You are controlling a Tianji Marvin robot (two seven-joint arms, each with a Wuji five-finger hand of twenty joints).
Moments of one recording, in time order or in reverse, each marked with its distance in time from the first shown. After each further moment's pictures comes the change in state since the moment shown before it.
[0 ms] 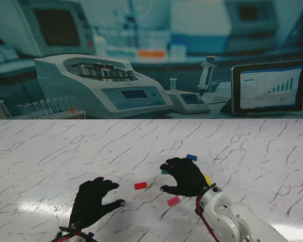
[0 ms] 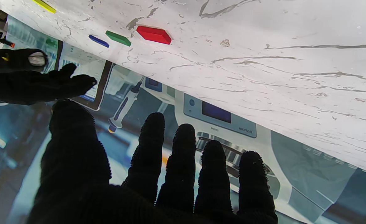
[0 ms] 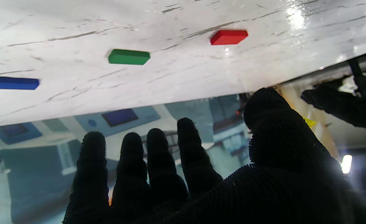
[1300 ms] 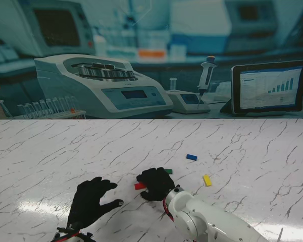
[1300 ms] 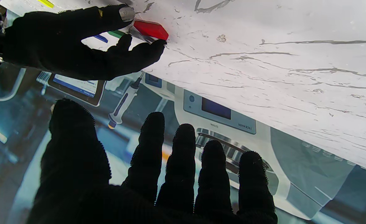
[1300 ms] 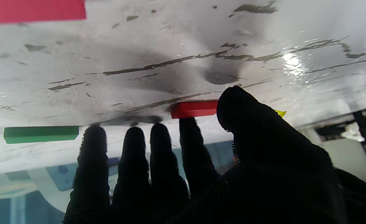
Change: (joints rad) left arm 0.003 -0.002 -0.013 0.016 -0.003 -0.028 0.030; right arm 0.373 -0.067 -0.519 0.262 0.133 0.292 -0.015; left_hand 0.000 0.000 0.000 0.000 0.002 0.000 0.015 0.000 0.001 0.000 0.000 0.000 0.001 0.000 0.002 0.000 0.001 0.000 0.000 0.000; right_hand 0.083 -0.062 0.234 0.000 0.006 -0.024 0.061 0.021 0.000 -0.039 0.135 0.000 0.027 -0.021 0.108 0.009 0.043 -0.001 0.079 0.000
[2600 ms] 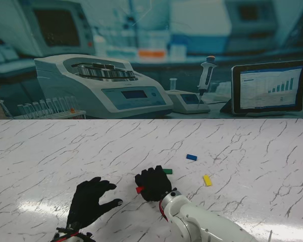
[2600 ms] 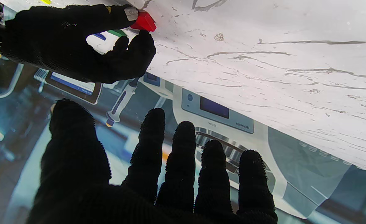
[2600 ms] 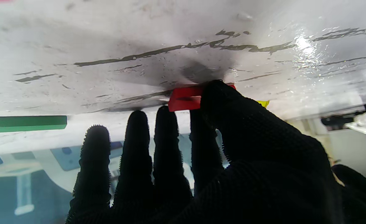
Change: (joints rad) left arm -0.002 -0.003 -0.002 0.006 -0.010 -0.001 0.008; right arm 0.002 -0.041 -0.043 0.059 -0.024 0.053 -0.139; left_hand 0.000 0.000 0.000 0.000 0.027 0.000 0.038 0.013 0.029 -0.001 0.006 0.000 0.002 0.000 0.008 0.000 0.011 0.000 0.000 0.007; right_hand 0.080 -0.128 0.156 -0.046 0.025 -0.159 0.685 0.282 0.087 -0.056 0.502 0.365 0.085 -0.016 0.372 0.185 -0.088 -0.001 0.488 -0.188
